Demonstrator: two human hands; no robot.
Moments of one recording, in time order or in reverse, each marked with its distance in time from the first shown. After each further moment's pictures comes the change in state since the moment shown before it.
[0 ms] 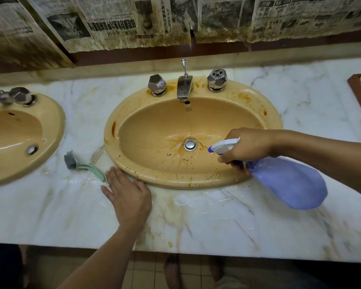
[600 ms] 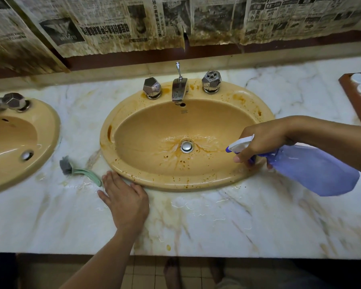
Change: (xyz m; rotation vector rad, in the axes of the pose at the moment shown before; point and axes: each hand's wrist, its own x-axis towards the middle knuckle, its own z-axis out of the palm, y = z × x) left_hand 0.000 -0.001 0.002 -0.015 0.048 0.013; right_hand -0.019 0.018 -0.033 -0.120 -0.081 0.121
